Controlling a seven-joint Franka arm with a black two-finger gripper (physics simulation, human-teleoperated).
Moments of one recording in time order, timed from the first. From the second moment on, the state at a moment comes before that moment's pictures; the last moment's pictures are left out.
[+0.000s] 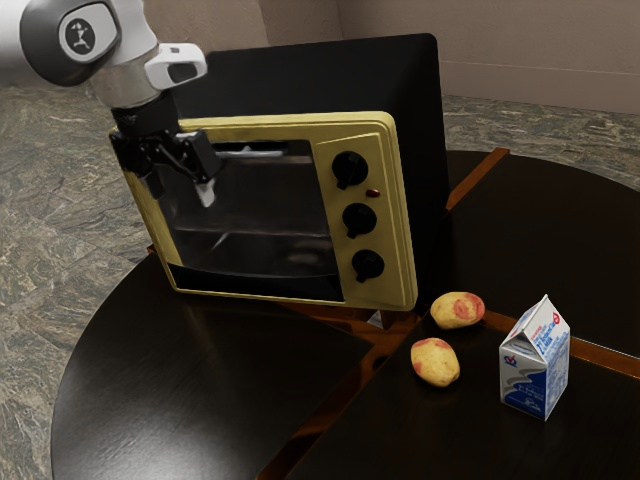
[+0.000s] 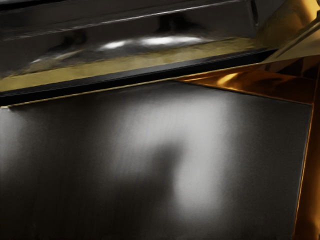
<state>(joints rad) 0.19 0.11 0.03 -1.27 -0.01 1.45 0.06</state>
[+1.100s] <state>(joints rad) 0.33 -0.31 -0.12 -1.87 -0.18 2.16 1.47</state>
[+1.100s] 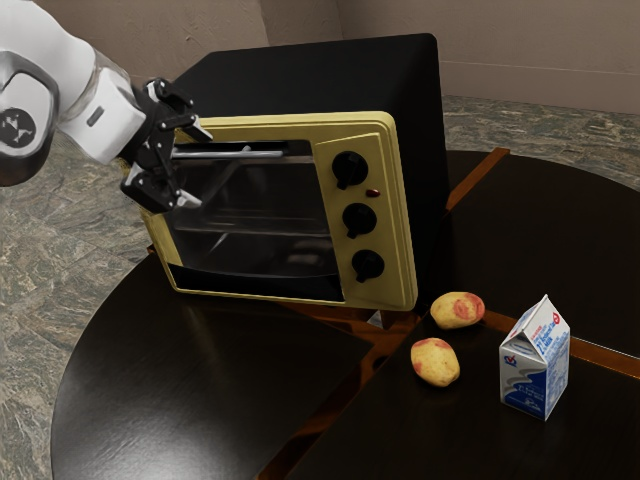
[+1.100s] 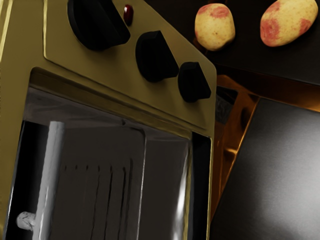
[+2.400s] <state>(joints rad) 0.34 -0.11 -0.05 -1.78 -0.15 2.22 1.73</state>
